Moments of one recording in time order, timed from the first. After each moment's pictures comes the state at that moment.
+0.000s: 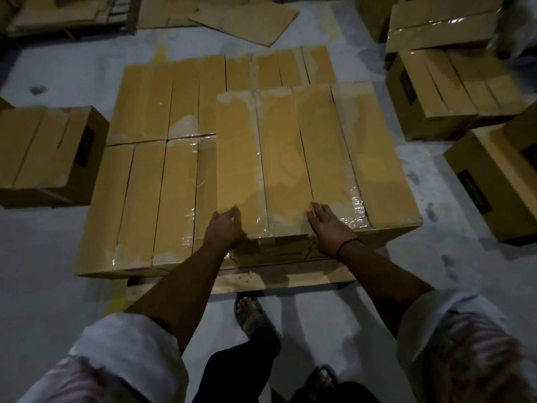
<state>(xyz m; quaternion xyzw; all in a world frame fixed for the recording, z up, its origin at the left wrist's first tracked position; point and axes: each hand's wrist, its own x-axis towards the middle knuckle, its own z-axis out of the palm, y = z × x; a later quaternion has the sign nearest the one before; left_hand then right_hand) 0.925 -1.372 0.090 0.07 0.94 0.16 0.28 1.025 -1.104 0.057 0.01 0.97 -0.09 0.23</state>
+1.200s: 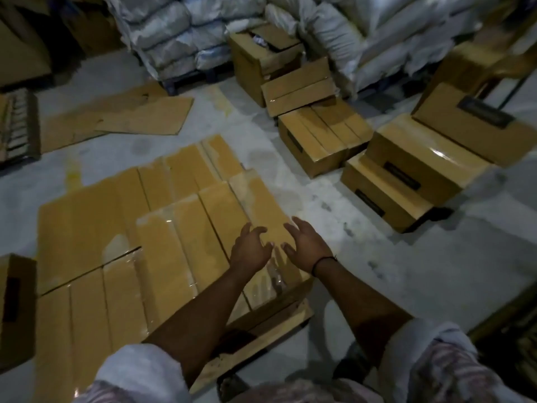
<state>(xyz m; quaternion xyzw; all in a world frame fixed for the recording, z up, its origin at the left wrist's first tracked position) 0.925 -1.089 0.288 0.30 0.90 0.21 0.23 1.045 -0.954 0.288 0.26 0.93 -0.26 0.06</state>
